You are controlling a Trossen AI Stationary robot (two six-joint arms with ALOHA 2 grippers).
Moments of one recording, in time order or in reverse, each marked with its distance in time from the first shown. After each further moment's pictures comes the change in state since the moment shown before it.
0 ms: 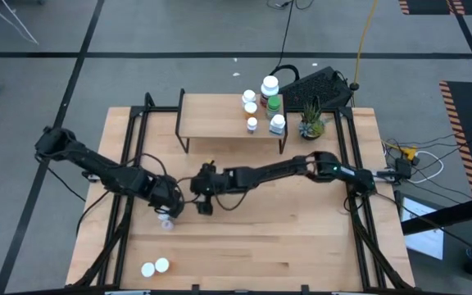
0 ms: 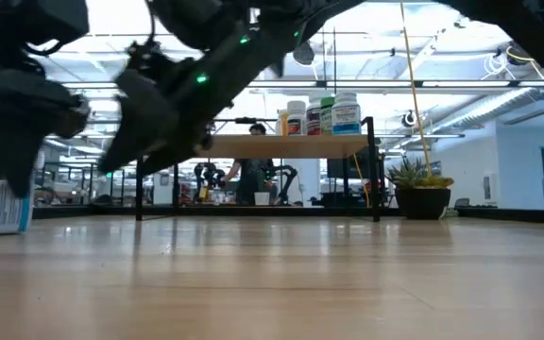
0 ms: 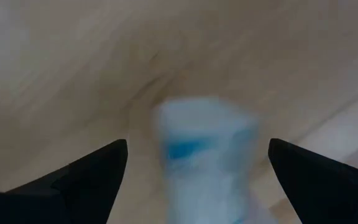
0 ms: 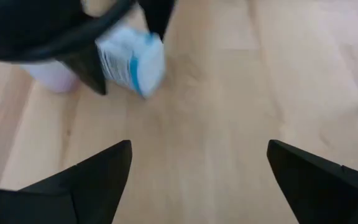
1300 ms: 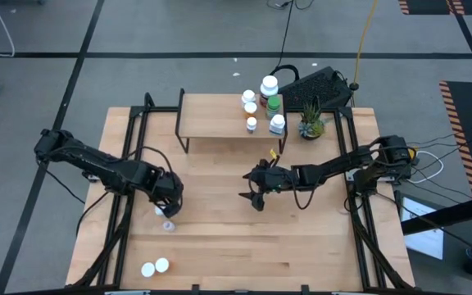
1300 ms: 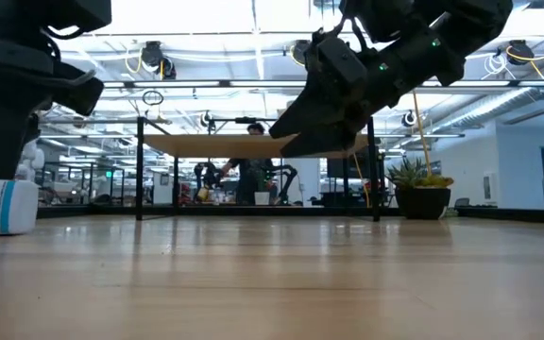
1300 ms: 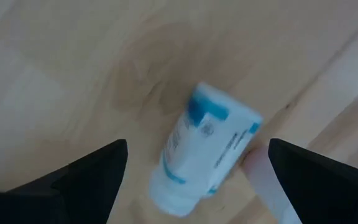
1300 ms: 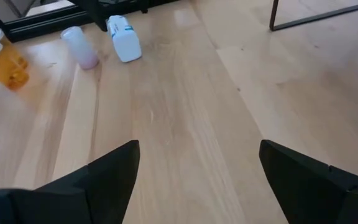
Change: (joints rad) left arm 0.087 0.009 0.135 -0.208 0.062 0.391; right arm 0.024 -0.691 -1.094 0.615 0.072 0.227
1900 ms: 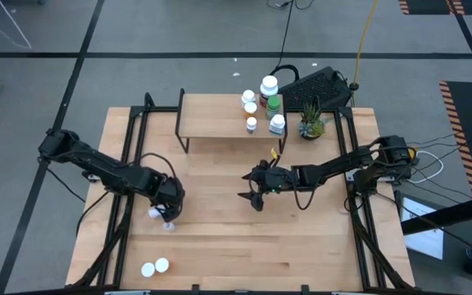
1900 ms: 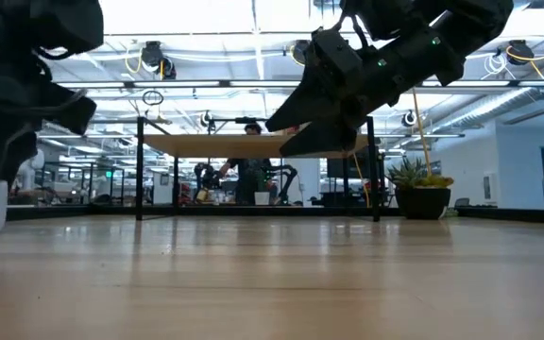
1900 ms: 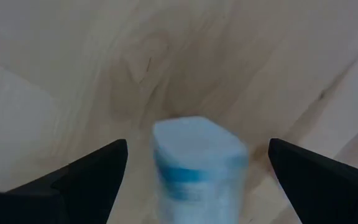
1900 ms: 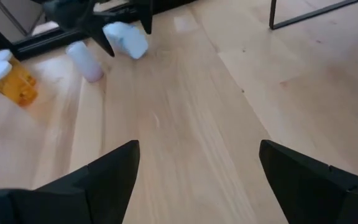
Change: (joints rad) left arm -0.043 0.072 -0.060 0.081 -0.019 0.072; right arm 0.002 0.000 0.001 0.017 0.002 0.076
